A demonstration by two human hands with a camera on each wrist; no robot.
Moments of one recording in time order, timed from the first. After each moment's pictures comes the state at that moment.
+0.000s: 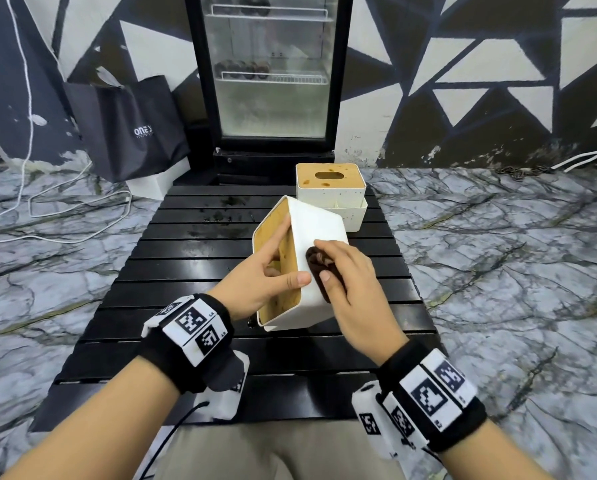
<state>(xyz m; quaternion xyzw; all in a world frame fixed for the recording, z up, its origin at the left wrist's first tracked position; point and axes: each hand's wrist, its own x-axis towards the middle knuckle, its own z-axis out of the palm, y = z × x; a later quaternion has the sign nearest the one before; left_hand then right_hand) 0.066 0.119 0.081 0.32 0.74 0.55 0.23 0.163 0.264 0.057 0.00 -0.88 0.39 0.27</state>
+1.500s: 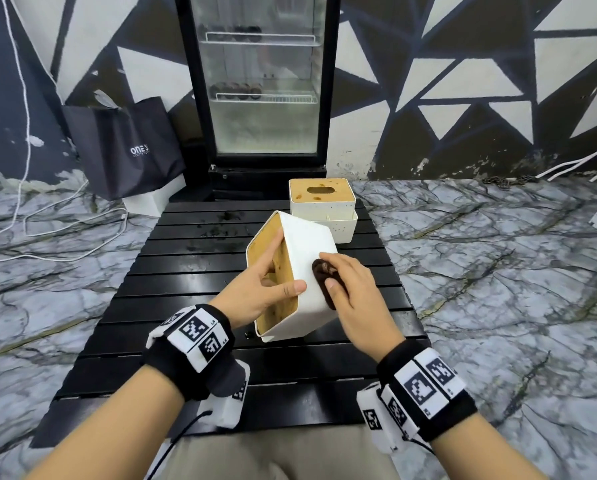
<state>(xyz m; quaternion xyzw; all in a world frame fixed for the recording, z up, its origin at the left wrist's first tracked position) 0.067 0.120 0.082 0.31 0.73 0.57 0.24 0.170 0.275 0.063 -0.04 -0.89 0.38 0.24</state>
